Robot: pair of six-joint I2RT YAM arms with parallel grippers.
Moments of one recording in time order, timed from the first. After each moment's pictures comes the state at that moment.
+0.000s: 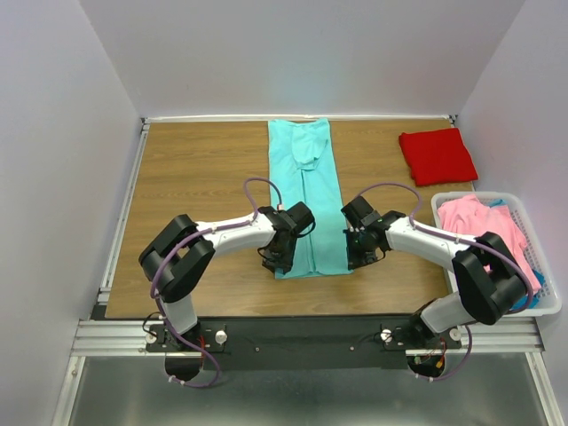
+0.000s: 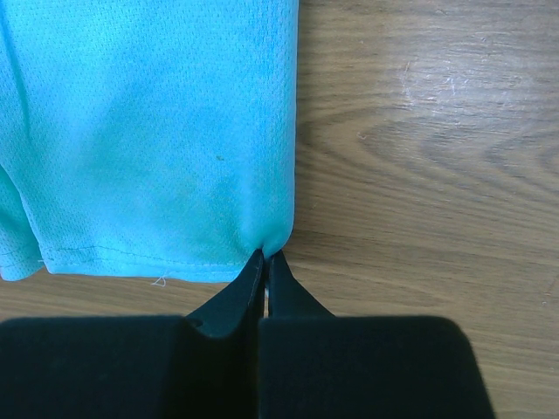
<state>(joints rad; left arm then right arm) -0.89 1.75 1.09 -0.76 -0.05 -0.67 0.61 1.48 0.77 -0.59 -0.02 0.54</state>
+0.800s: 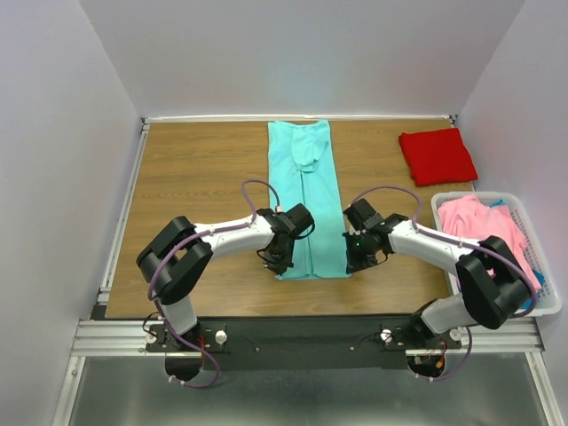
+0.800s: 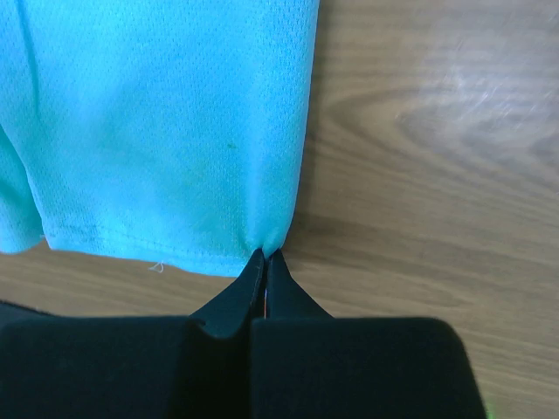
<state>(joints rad) -0.89 1.74 1.07 -0.74 -0.03 -0.73 0.61 1.46 0.76 -0.58 -0.08 0.50</state>
